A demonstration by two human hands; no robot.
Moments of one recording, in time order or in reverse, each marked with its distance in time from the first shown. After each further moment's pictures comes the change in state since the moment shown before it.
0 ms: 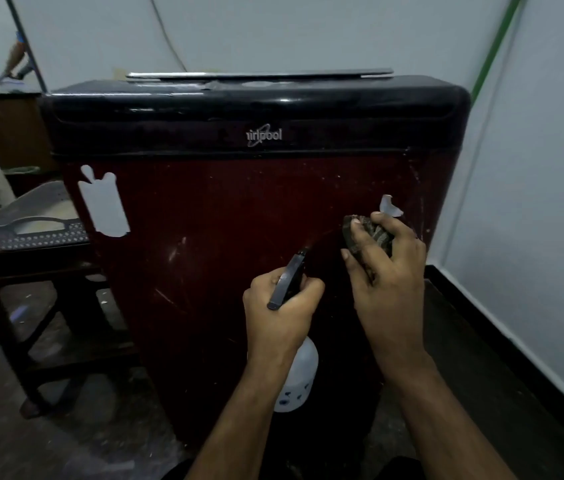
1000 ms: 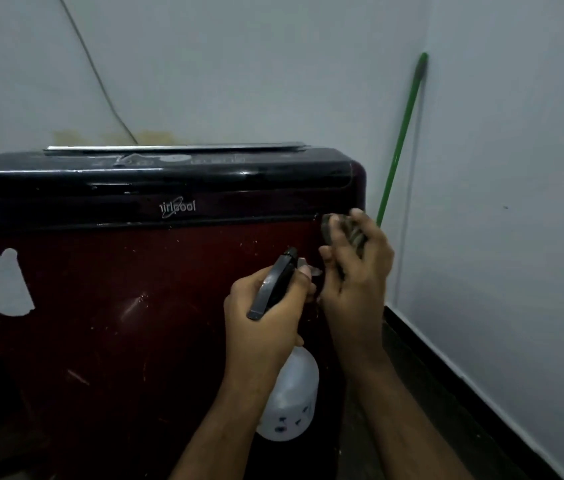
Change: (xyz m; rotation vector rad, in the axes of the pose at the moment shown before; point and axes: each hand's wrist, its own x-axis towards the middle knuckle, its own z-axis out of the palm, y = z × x) left_hand 0.013 0.079 0.071 -0.211 -0.162 0.195; right_hand 0.074 0.039 -0.023 0.239 0.159 0.034
